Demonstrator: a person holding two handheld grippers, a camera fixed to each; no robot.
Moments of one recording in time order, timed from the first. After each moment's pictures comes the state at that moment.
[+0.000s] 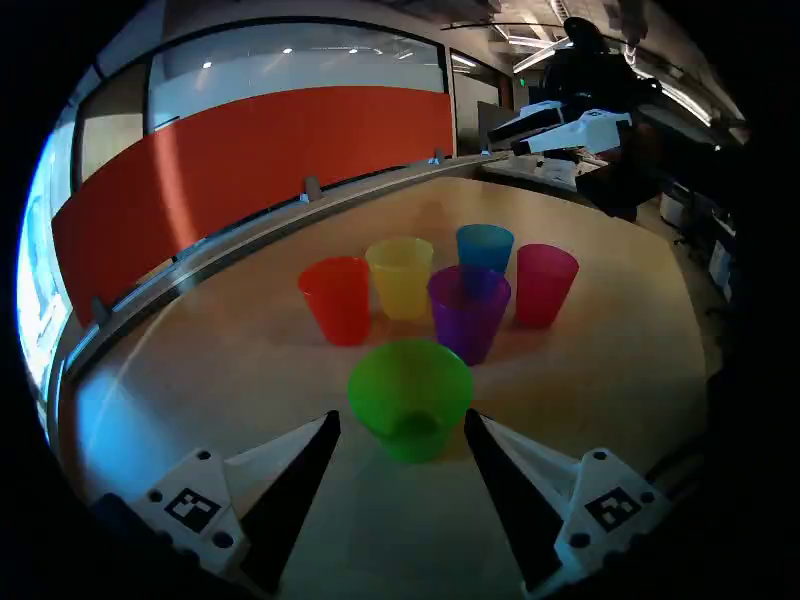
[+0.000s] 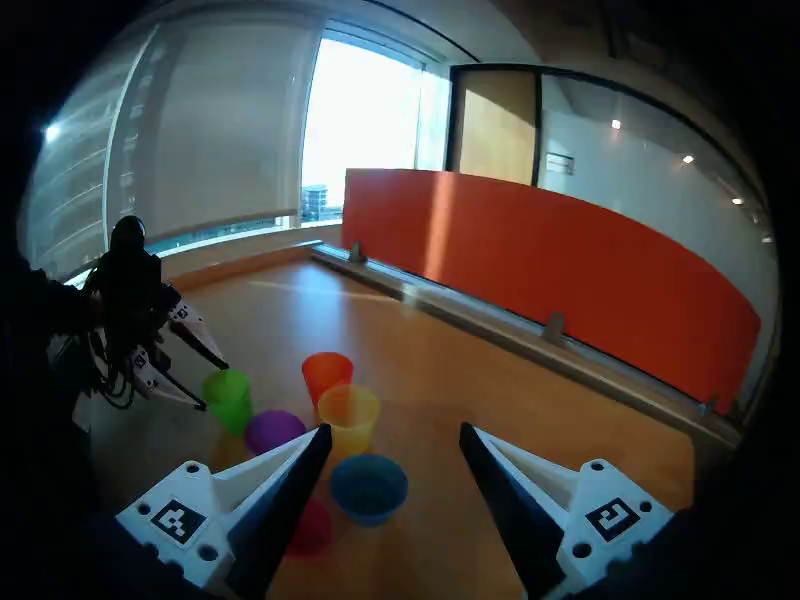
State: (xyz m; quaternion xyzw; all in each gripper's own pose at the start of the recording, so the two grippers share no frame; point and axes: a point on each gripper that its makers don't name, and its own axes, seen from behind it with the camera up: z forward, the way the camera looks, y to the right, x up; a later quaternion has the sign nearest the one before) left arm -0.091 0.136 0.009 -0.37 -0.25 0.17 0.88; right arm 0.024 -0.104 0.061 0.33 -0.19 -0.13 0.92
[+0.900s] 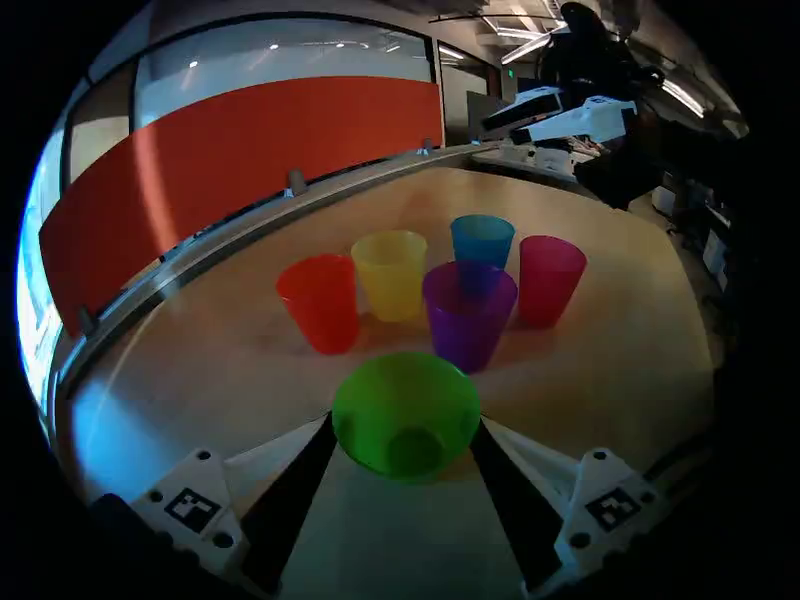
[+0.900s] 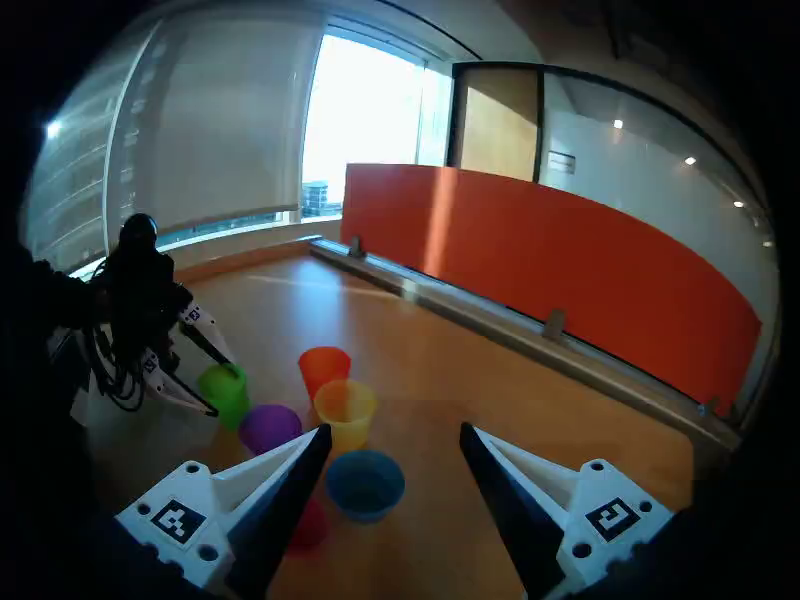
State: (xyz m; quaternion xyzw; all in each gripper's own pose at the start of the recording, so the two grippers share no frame) left arm -0.106 0.155 0.027 -0.38 -0.26 0.19 0.87; right arm 0.020 -0.102 0.064 0.33 -0.19 -0.14 0.92
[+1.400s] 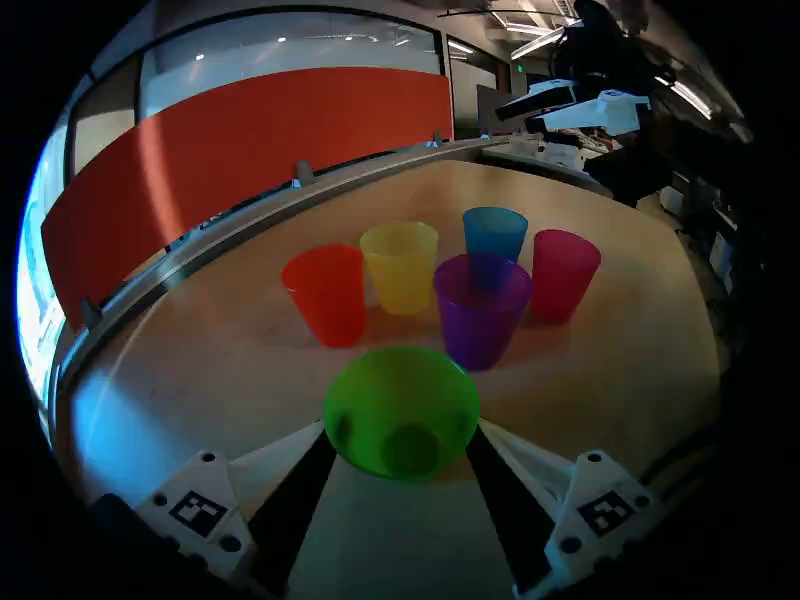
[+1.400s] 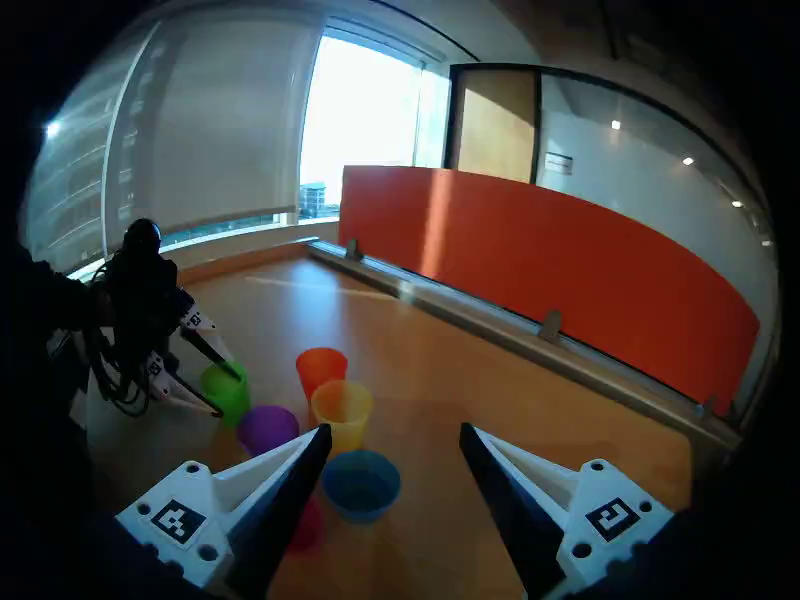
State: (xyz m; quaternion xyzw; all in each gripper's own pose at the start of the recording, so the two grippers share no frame) left arm -0.113 0.153 0.032 -0.37 -0.27 0.19 0.87; right arm 0.022 -0.100 0.064 0.32 -0.19 -0.14 0.92
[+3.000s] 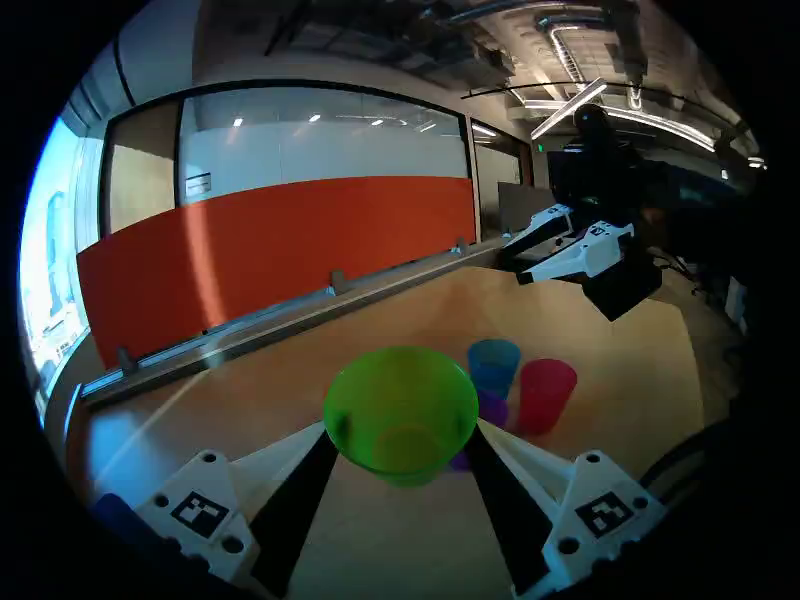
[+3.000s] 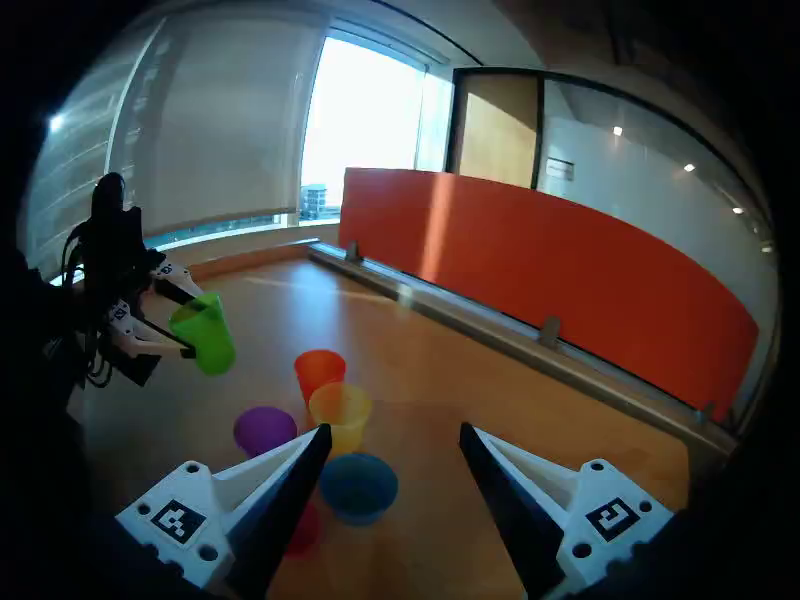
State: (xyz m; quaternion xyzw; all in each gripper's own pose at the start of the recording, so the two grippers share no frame) left arm 0.009 0.161 0.025 -0.34 -0.12 0.12 0.92; right arm 0.023 -0.101 0.068 0.33 -0.18 -0.14 0.92
